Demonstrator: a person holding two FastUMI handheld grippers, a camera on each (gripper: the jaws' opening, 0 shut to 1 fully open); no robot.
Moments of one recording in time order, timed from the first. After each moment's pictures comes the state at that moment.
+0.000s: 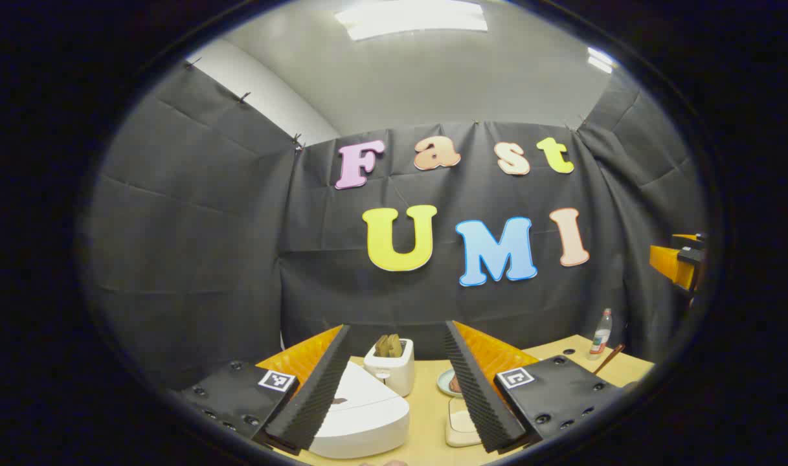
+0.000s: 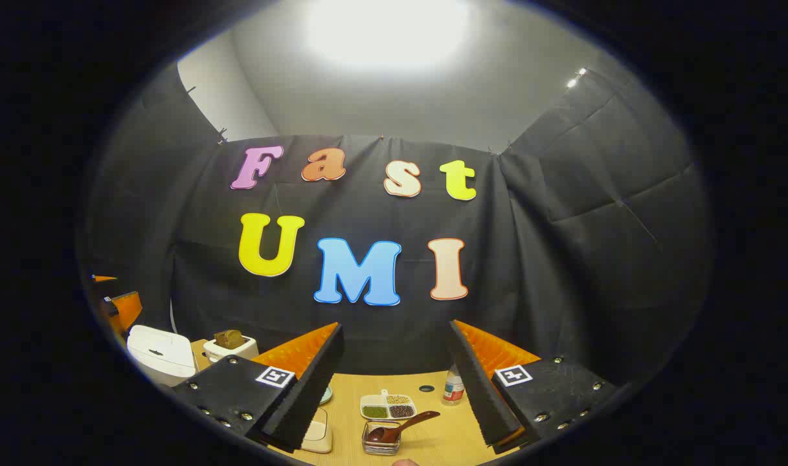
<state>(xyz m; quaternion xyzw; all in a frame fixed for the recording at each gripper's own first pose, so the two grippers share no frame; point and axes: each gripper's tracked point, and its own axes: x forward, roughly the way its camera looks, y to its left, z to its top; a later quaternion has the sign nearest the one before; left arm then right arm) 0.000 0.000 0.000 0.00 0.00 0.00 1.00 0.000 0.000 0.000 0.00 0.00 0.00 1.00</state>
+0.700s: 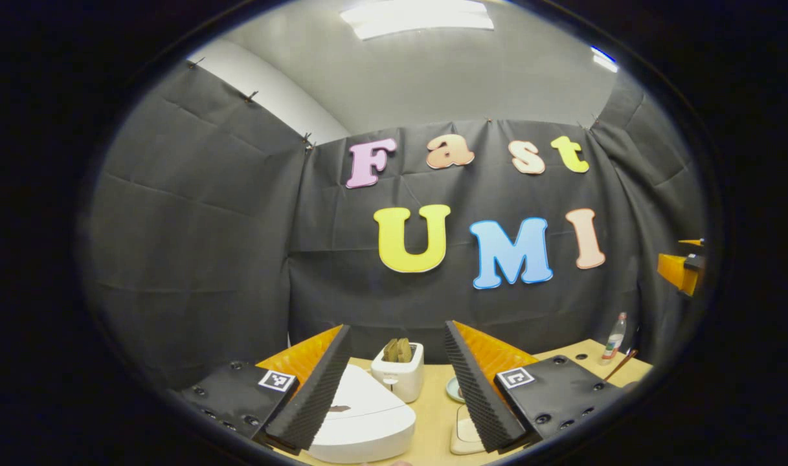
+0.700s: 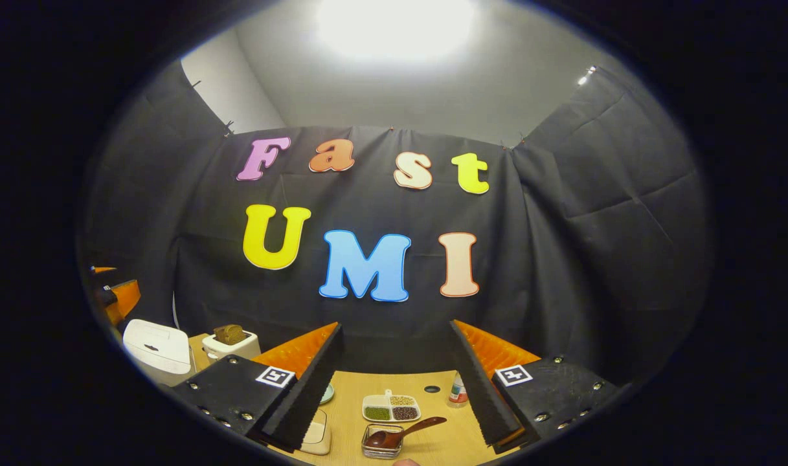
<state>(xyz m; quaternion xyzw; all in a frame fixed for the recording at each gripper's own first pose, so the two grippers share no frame) 0.032 0.004 -0.005 -0.01 0.00 0.03 1.00 0.031 0.001 -0.005 -0.02 0.01 0.02 1.00</state>
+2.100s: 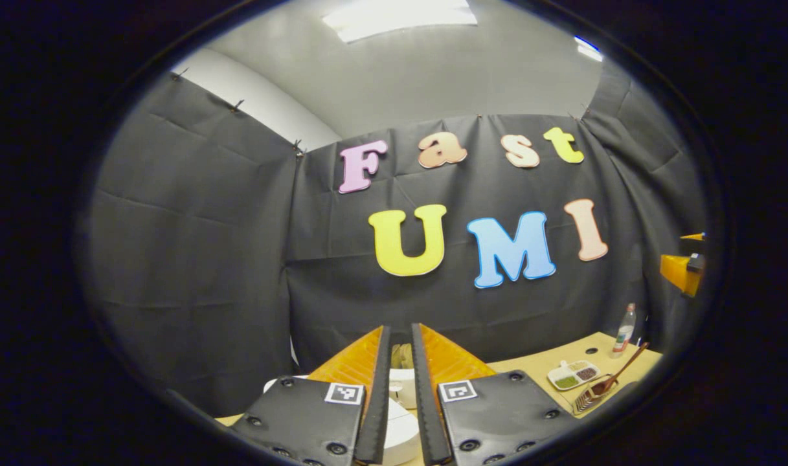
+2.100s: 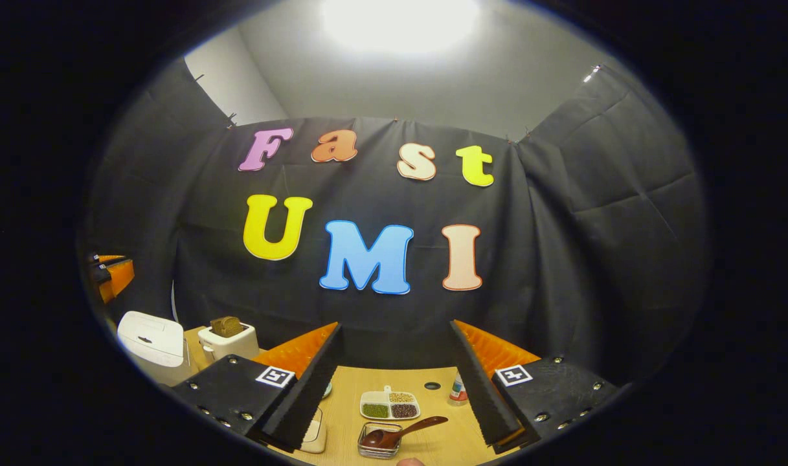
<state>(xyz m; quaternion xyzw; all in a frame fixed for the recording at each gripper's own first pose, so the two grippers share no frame) 0.055 -0.005 -0.003 0.03 -0.01 0.02 1.00 0.042 0.005 -0.021 -0.02 0.03 0.02 1.00</state>
